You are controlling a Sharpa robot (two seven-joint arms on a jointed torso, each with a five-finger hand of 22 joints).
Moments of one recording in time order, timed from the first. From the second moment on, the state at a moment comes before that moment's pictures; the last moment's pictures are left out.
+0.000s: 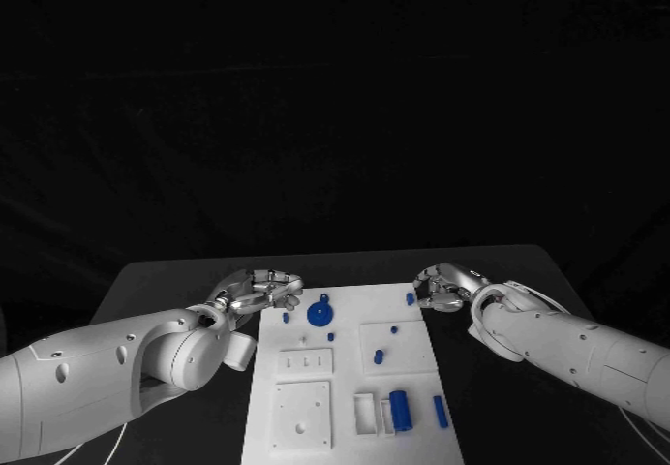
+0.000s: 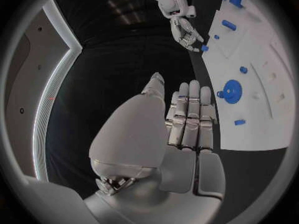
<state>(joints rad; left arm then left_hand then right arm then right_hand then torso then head) 1.31 -0.82 -0.21 1.46 0.01 -0.29 0.32 1.55 -0.08 0.01 0.29 0.07 0.77 0.18 0.37 0.39 1.15 0.12 0.10 0.18 0.95 0.11 0.45 0.58 0.04 0.72 0.01 0.49 1.23 1.17 -0.58 -0.06 0.83 -1.19 -0.37 0.19 1.07 -0.18 0.67 -0.28 0.24 0.80 0.13 0.28 0.42 1.09 0.02 1.07 1.22 1.27 -0.09 1.23 1.01 0.18 1.22 -0.06 1.04 1.31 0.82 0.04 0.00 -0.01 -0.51</state>
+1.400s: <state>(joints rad) 1.31 -0.83 -0.21 1.47 0.01 -0.29 0.32 1.55 -0.08 0.01 0.29 0.07 0.77 0.18 0.37 0.39 1.15 0.12 0.10 0.18 0.95 0.11 0.44 0.59 0.04 0.72 0.01 0.49 1.23 1.16 -0.55 -0.06 0.81 -1.20 -0.39 0.19 1.07 -0.13 0.72 -0.25 0.11 0.85 0.11 0.32 0.43 1.09 0.01 1.07 1.22 1.28 -0.10 1.23 1.02 0.19 1.22 -0.06 1.04 1.31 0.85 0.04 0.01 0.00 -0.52</state>
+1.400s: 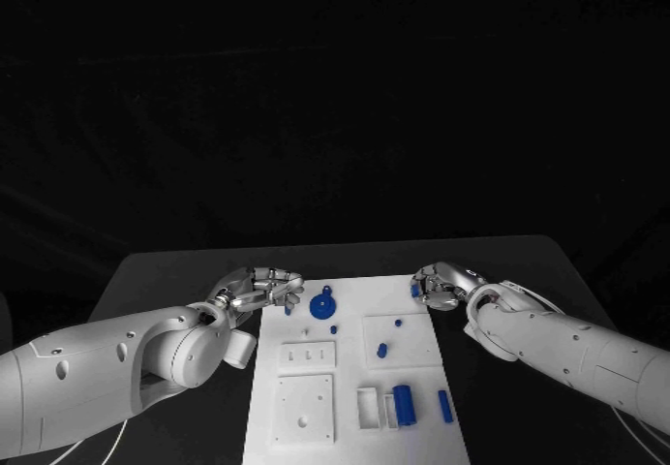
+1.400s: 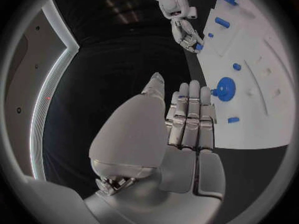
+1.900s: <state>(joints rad) 1.31 -0.83 -0.21 1.46 0.01 -0.29 0.32 1.55 -0.08 0.01 0.29 0.07 0.77 0.18 0.37 0.39 1.15 0.12 0.10 0.18 0.95 0.11 0.44 0.59 0.04 0.72 0.01 0.49 1.23 1.16 -0.54 -0.06 0.81 -1.20 -0.39 0.19 1.07 -0.12 0.74 -0.26 0.09 0.93 0.09 0.36 0.46 1.09 0.01 1.08 1.21 1.28 -0.10 1.23 1.03 0.19 1.22 -0.06 1.05 1.31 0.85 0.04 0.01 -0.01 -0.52</state>
